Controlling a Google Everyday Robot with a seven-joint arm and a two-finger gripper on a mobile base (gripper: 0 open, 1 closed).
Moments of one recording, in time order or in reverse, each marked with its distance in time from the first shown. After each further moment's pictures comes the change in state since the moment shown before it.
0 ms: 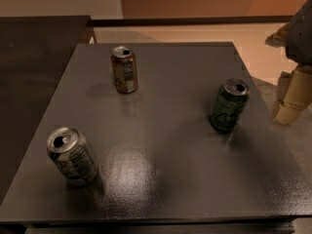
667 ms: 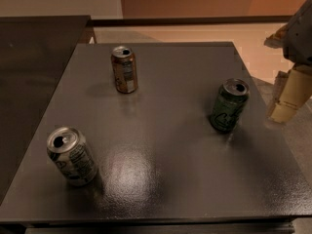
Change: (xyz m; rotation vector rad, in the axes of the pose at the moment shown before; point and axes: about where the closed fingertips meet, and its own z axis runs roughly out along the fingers) arm 0.000 -0.005 0.007 -0.006 -0.014 0.025
